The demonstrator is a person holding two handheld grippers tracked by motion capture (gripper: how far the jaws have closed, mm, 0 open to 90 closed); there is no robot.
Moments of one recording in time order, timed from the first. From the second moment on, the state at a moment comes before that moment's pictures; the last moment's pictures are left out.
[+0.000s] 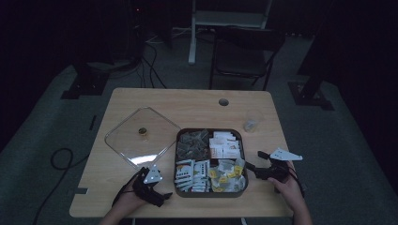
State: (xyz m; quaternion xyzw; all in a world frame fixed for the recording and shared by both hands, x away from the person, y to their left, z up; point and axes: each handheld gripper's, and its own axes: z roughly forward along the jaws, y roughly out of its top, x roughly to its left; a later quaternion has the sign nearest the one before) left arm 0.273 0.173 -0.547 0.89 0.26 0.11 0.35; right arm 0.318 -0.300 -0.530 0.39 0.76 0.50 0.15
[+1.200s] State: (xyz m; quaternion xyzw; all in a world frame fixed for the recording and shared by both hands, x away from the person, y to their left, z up) left arm 0.273 0.173 -0.547 0.89 0.27 0.11 0.35; right arm 0.312 -0.288 -0.550 0.38 0.84 0.36 0.16
